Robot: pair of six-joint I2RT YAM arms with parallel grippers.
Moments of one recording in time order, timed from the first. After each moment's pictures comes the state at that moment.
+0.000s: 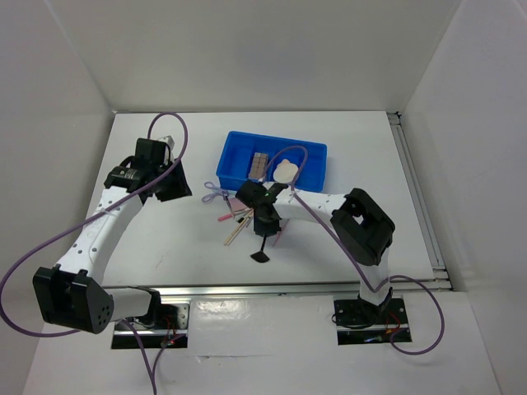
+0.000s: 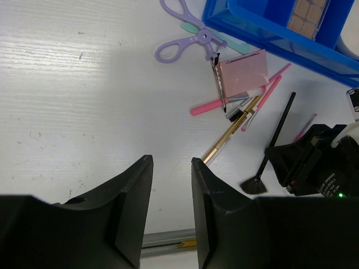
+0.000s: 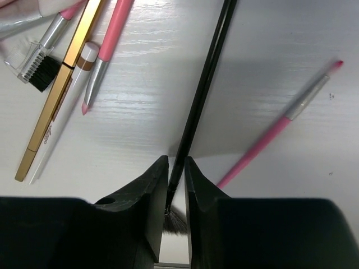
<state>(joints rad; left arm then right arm) -0.16 1.26 1.17 -0.82 0.06 -0.42 0.88 1.92 1.32 -0.69 0.22 0.87</state>
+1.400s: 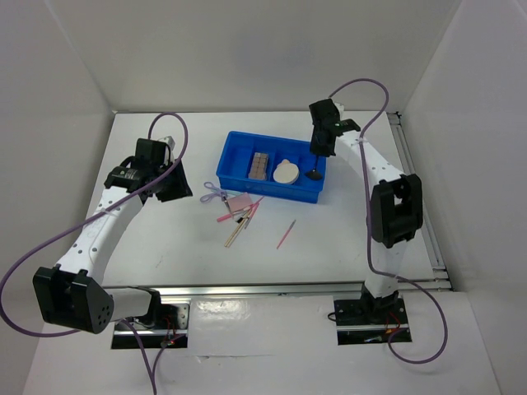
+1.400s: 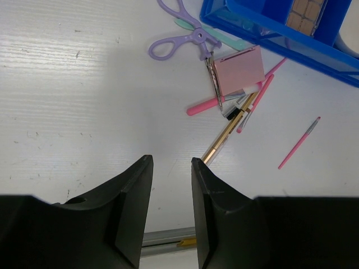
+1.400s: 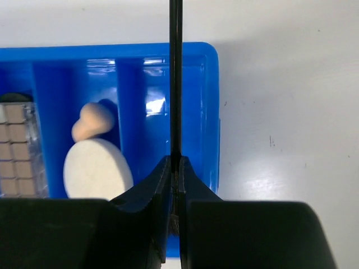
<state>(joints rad) -0.16 1.26 1.17 -0.82 0.07 -0.42 0.31 1.90 1.68 -0.68 0.30 0.45</state>
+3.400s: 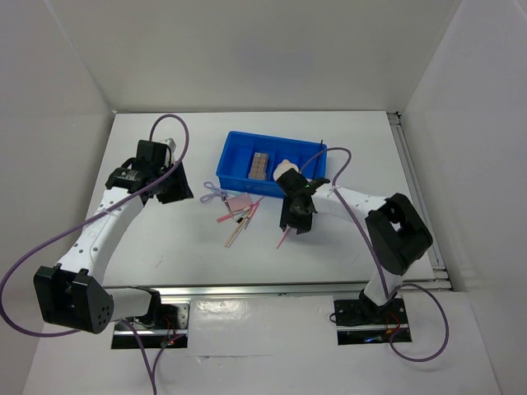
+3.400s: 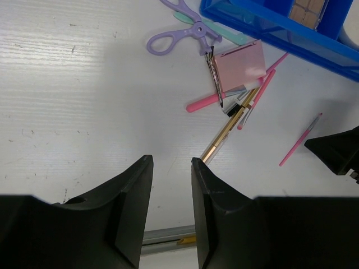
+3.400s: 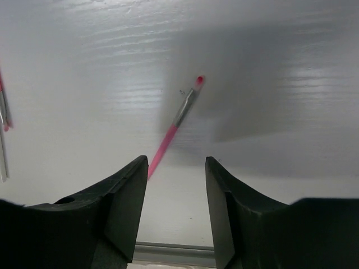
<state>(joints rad) -0.16 1.26 1.15 -0.81 0.08 -0.42 0.63 1.69 1.07 -0.65 0.08 0.80</state>
